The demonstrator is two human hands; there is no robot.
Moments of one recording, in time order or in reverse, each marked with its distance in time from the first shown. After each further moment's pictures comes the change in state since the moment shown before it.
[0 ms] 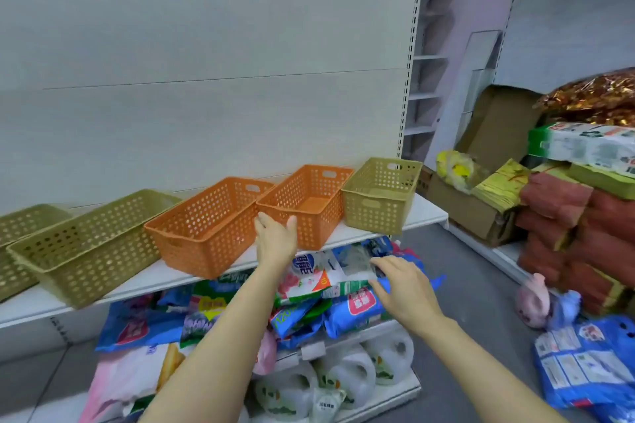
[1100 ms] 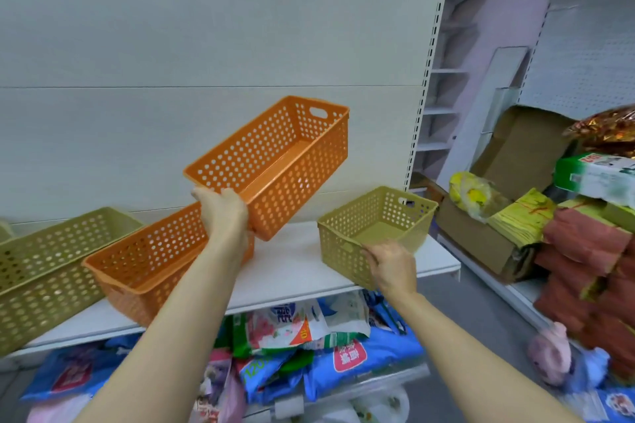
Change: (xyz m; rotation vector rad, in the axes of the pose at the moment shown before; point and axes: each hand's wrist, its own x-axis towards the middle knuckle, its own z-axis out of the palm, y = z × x) left_hand 0.105 0.086 -0.014 -0.598 0.438 -0.139; right_hand 0.169 0.095 0.060 -0.011 0.200 -0.032
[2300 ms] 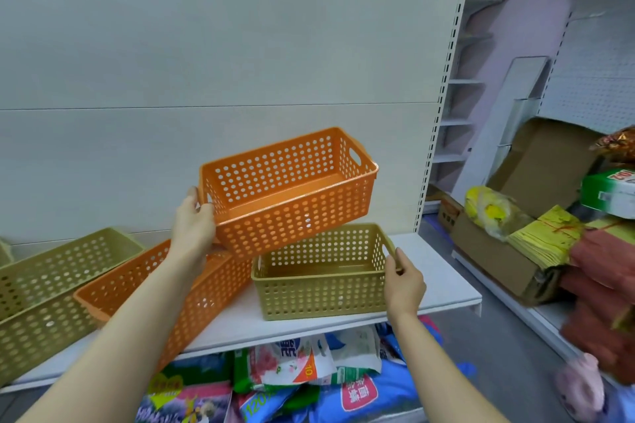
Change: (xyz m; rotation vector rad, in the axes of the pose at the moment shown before) left_hand 0.041 0.021 -0.027 0.117 -0.275 0.139; right_hand 0.031 -0.006 0.029 0.725 0.131 0.931
